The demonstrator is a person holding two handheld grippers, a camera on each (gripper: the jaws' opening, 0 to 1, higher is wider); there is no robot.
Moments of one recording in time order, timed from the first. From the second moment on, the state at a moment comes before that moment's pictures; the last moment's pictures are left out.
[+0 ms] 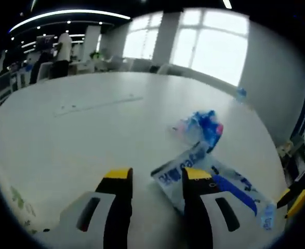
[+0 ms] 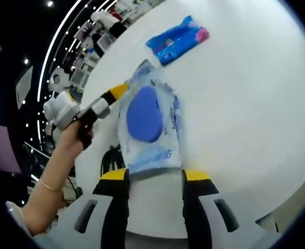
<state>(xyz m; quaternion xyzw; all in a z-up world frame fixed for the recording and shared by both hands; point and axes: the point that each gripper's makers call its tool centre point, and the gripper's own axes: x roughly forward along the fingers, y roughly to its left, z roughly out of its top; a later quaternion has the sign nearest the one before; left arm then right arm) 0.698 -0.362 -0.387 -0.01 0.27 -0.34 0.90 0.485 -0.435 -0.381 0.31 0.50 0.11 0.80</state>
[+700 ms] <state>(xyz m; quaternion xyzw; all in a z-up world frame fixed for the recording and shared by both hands) 0.701 -0.359 -0.391 0.08 0.27 -0.35 0.89 0.482 -0.442 -0.391 0.38 0.50 0.06 0.77</state>
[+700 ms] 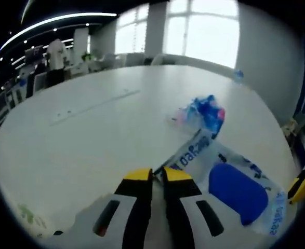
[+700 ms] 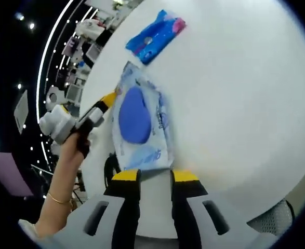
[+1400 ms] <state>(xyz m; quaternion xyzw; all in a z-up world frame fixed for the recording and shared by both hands) 0.701 -0.356 -0.387 0.07 0.28 -0.34 0.89 0.487 -0.449 -0.388 0.43 0.48 0.04 0.76</state>
